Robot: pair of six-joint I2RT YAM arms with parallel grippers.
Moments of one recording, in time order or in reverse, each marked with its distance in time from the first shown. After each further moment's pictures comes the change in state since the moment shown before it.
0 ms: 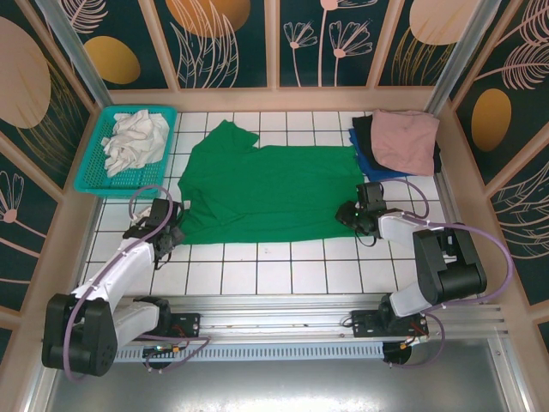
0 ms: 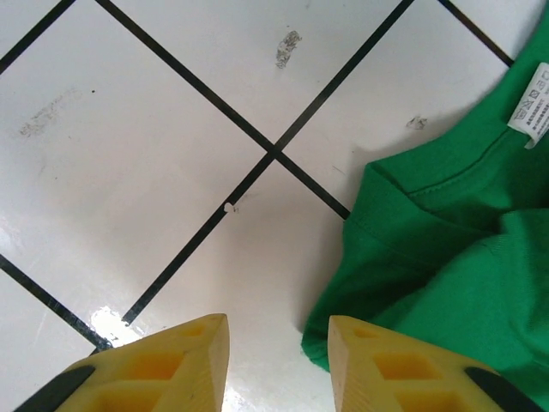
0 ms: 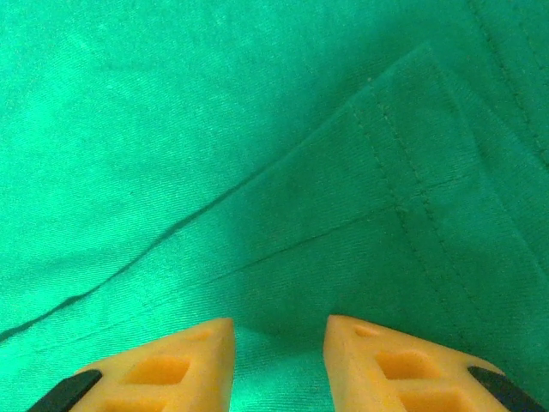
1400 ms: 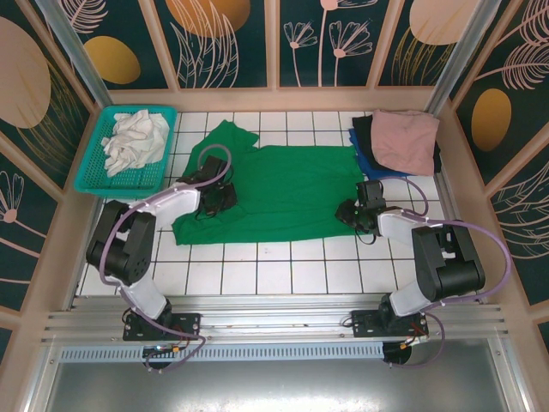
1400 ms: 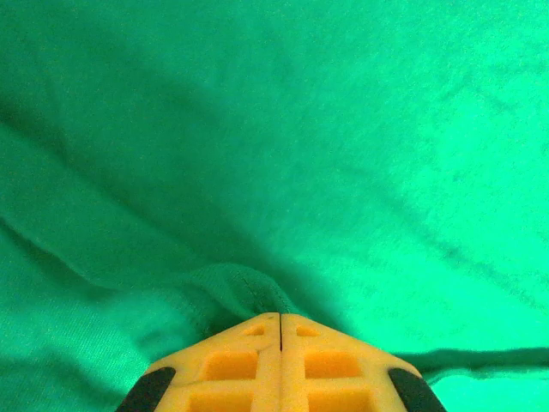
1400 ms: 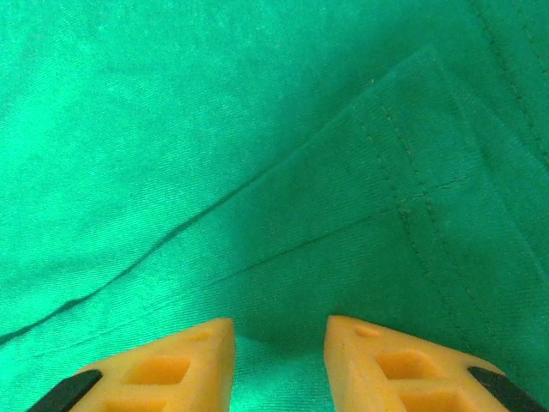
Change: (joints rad) left arm -0.245 0.647 0.528 0.184 0.322 0.192; right arm -0.004 0.024 0.022 0.000 0.000 -0.023
